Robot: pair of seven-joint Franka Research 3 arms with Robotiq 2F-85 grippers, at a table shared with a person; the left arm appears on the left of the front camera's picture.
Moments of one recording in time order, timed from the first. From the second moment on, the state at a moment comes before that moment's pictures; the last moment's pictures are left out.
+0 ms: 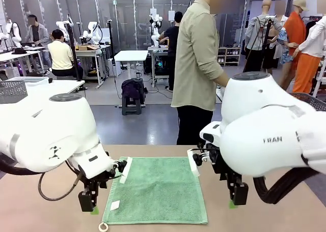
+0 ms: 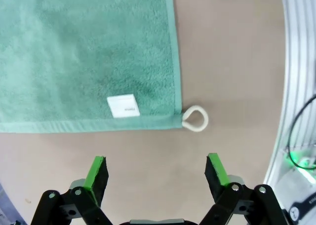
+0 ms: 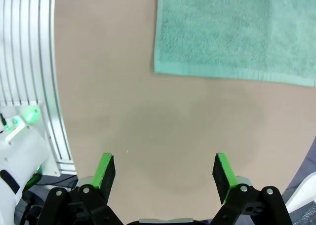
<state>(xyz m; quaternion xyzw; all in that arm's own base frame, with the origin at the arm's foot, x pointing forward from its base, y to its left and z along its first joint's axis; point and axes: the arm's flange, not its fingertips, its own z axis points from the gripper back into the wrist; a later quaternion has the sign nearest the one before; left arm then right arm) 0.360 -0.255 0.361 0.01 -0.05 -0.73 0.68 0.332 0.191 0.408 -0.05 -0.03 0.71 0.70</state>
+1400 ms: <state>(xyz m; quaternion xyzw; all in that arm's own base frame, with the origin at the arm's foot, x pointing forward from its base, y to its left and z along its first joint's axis) 0.347 -0.275 0.325 -0.01 -0.03 -0.74 0.67 0.334 0.234 0.335 0.02 -0.03 0.70 0.71</state>
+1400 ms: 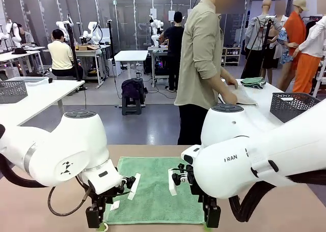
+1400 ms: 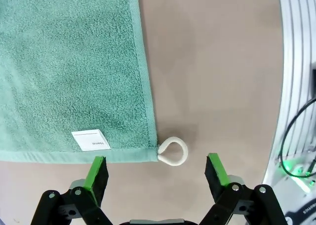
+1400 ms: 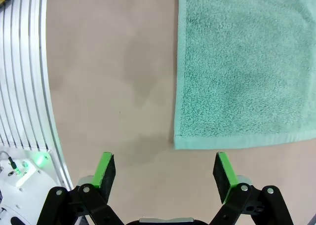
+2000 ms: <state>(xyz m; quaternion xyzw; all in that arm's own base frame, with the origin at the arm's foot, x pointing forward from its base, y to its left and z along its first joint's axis) 0.350 -0.273 0.316 -0.02 -0.02 -0.75 0.66 0.337 0.229 0.309 0.04 0.00 0.69 0.72</state>
